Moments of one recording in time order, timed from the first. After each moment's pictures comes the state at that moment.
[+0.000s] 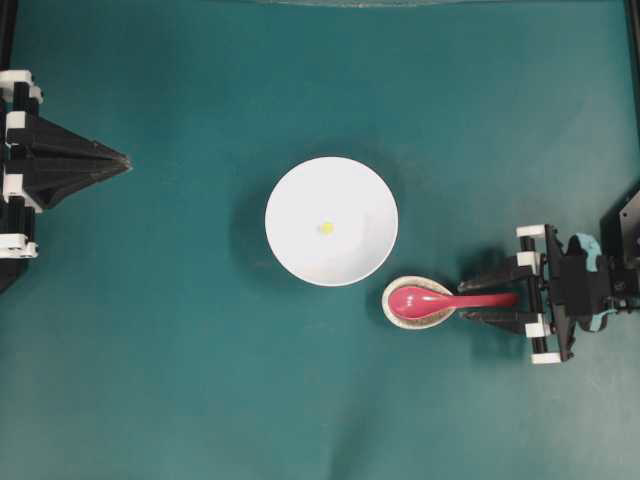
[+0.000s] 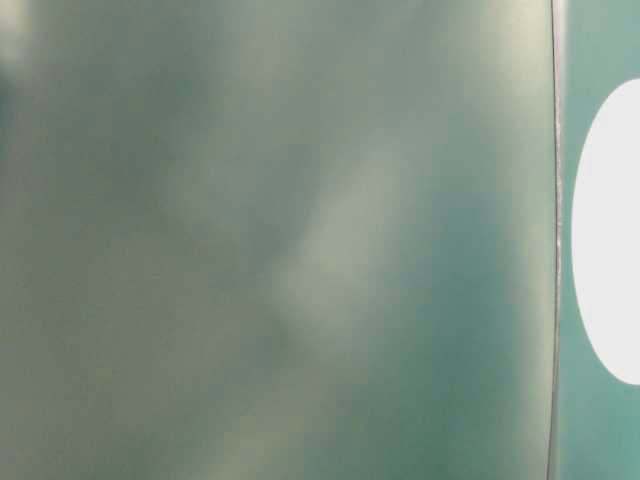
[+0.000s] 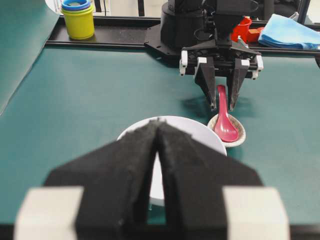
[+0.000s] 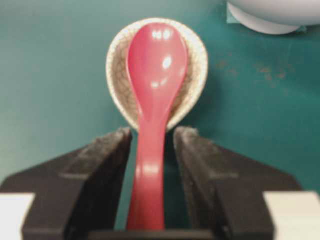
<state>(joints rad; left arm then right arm) 0.07 -0.96 1.18 0.01 -0.20 0.02 0.51 0.17 1.34 0.50 -1.15 -0.06</state>
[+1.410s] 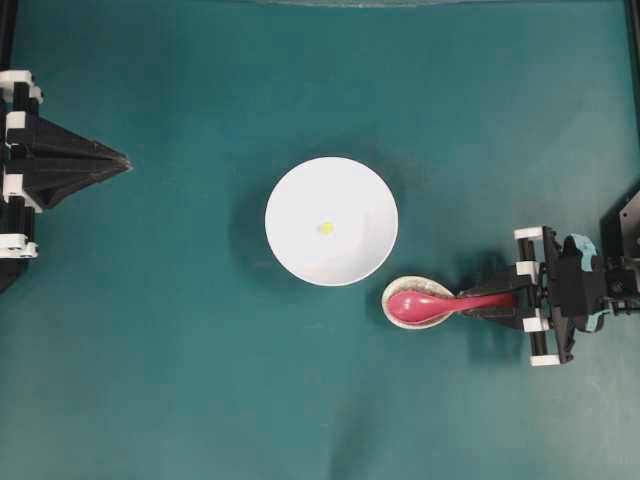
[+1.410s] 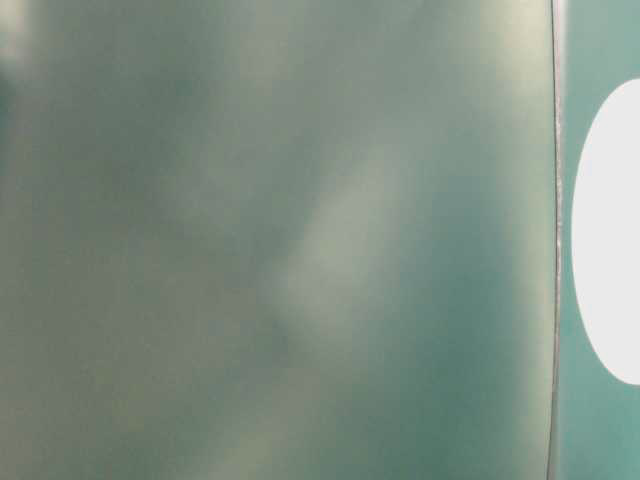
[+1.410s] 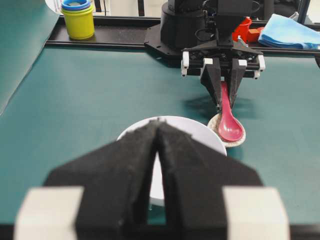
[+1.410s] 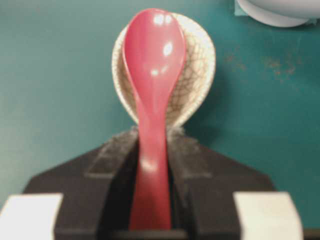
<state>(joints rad) 0.07 -0.96 1.18 0.01 -0.20 0.02 0.51 0.13 1.33 0.50 -1.10 -0.06</state>
